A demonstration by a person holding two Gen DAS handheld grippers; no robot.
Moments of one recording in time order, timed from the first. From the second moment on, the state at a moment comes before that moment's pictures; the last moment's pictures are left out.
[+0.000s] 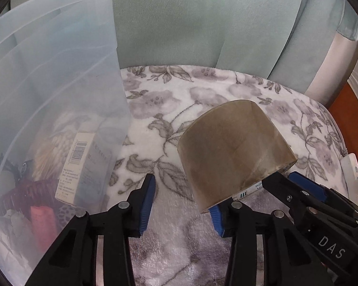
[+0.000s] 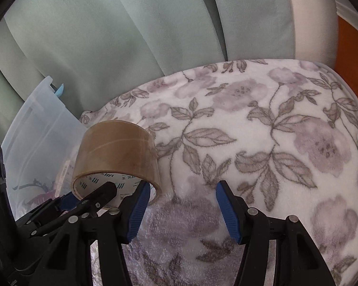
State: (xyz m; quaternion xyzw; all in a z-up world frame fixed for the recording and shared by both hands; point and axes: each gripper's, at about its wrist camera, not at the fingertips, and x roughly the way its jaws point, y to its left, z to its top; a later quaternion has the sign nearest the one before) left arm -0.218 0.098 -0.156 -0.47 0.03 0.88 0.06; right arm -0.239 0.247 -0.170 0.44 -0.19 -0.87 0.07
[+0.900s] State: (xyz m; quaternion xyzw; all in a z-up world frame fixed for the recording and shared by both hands) left arm -0.214 0.100 -0.144 -0.46 0.02 0.88 0.09; right arm -0.240 0.230 -0.149 0.43 -0.19 -0.87 0.12
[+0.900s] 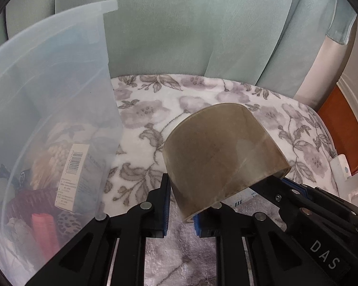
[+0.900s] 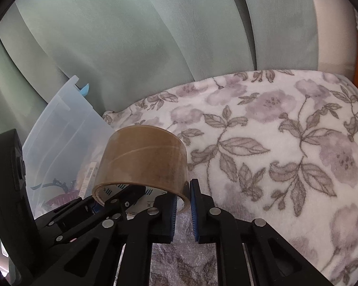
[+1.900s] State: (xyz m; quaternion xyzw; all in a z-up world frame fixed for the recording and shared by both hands) left arm -0.084 0.048 0.050 -0.30 -0.01 0.95 0.12; right arm -0.100 0.171 0.049 0.28 -0.14 -0.94 0.11
